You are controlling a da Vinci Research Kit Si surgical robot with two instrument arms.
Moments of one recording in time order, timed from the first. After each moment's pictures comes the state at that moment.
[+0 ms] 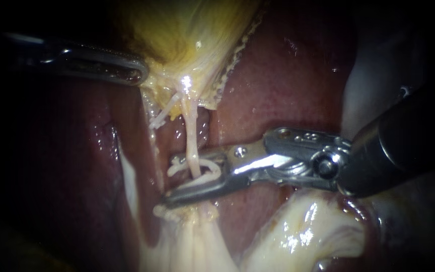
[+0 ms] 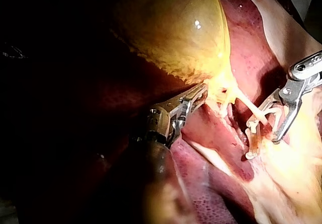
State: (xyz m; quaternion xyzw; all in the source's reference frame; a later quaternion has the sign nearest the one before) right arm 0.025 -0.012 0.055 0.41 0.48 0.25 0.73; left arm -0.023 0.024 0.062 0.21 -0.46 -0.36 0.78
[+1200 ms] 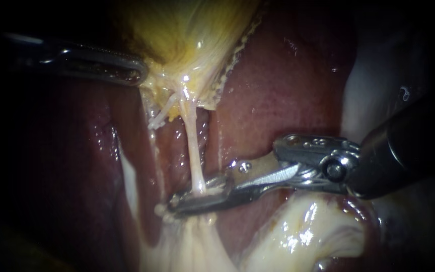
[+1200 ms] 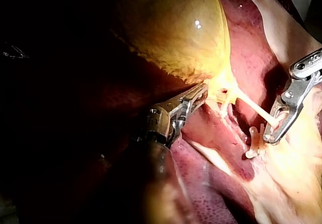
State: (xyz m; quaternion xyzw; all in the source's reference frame) right arm 0.023 -0.012 0.057 0.46 0.46 0.23 0.72; left arm -0.022 0.024 0.062 0.21 -0.46 -0.36 0.78
